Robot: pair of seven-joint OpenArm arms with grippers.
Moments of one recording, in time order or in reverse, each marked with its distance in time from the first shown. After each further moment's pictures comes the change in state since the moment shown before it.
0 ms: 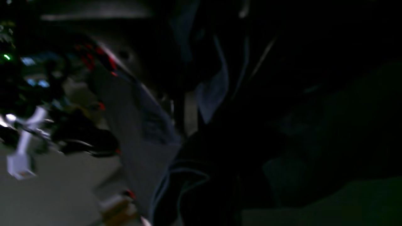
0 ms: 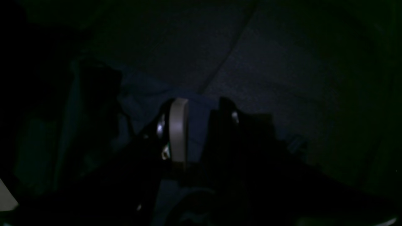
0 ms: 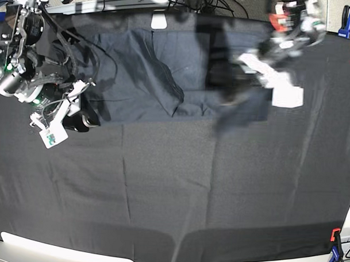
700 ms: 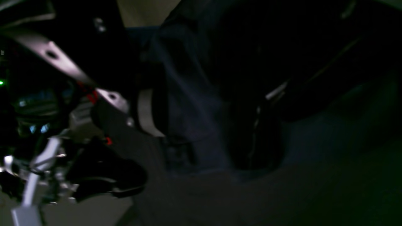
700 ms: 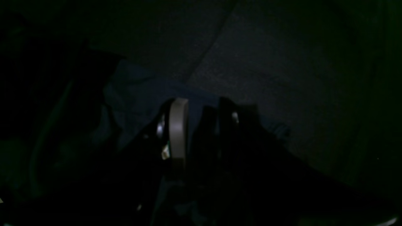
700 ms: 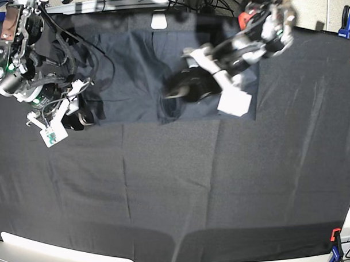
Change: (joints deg) left arm -2.9 -0.1 17.7 0.0 12.0 4.8 -4.4; right arm 0.0 0.0 0.0 0.0 -4.9 0.0 0.0
